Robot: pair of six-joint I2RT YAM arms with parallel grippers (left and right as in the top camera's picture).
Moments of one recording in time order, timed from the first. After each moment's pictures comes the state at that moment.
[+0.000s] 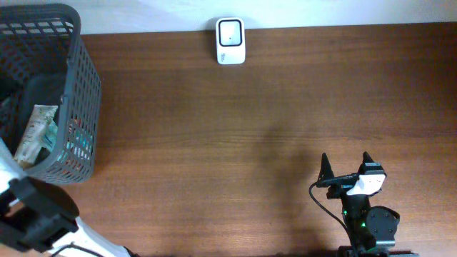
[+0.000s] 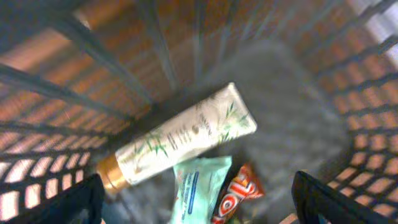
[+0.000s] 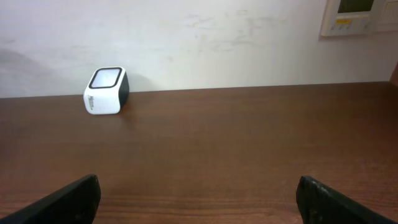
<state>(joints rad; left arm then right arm) 0.61 1.99 2.08 -1.13 -0.14 -0.34 -0.04 0.01 0.01 -0.07 -0.06 0.06</state>
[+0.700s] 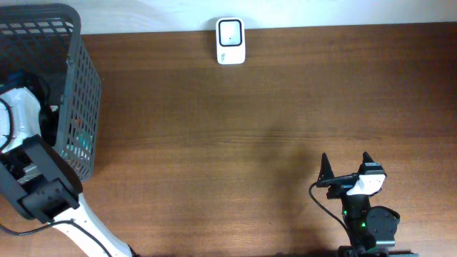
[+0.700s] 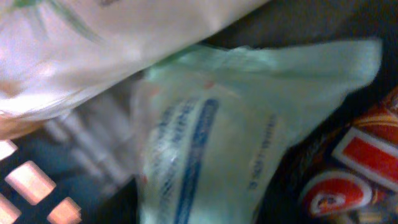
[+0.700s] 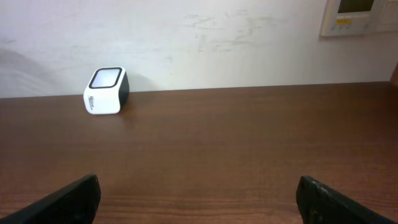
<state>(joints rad) 0.51 2.20 1.82 -1.20 -0.27 -0.37 -0.04 0.01 0.01 -0.07 -0.06 0.06</state>
